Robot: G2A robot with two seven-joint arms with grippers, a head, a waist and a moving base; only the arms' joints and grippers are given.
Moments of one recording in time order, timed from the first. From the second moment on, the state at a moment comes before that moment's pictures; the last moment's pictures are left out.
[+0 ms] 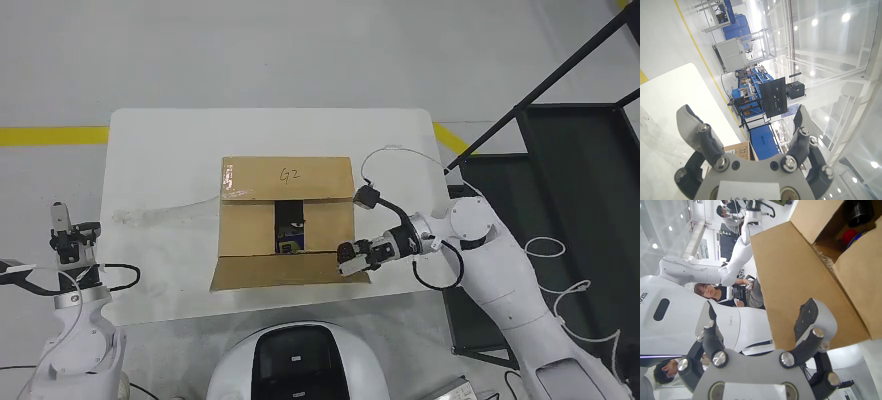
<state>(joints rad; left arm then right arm) 1.68 -1.21 -1.71 -1.62 -0.05 -0.50 0.18 -1.17 -1.05 1.21 -1.60 0.34 -0.31 1.51</state>
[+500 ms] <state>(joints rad) 1.68 -1.21 -1.71 -1.62 -0.05 -0.50 0.18 -1.15 -1.07 0.98 -1.63 0.05 -0.20 1.28</state>
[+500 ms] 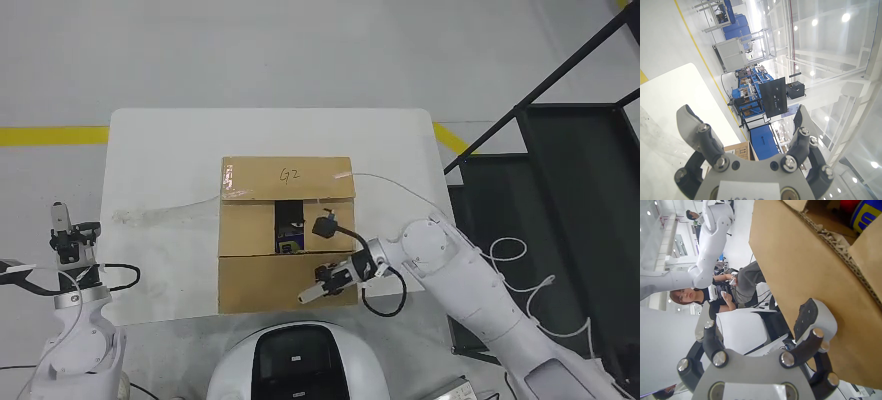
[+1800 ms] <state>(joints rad) 1.68 -1.21 -1.71 -1.62 -0.05 -0.50 0.18 -1.13 -1.06 1.08 -1.59 0.51 -0.08 1.38</state>
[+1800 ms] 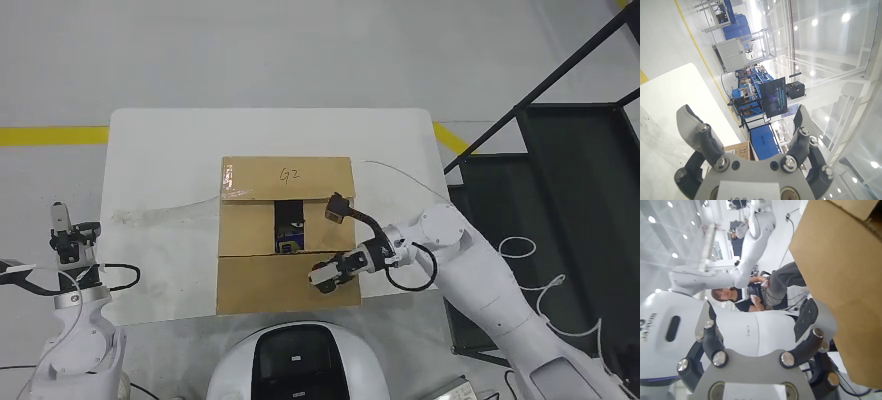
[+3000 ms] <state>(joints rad) 1.68 -1.21 -1.71 -1.62 -0.05 -0.50 0.18 -0.83 -1.12 1.05 -1.03 0.63 -0.14 1.21</state>
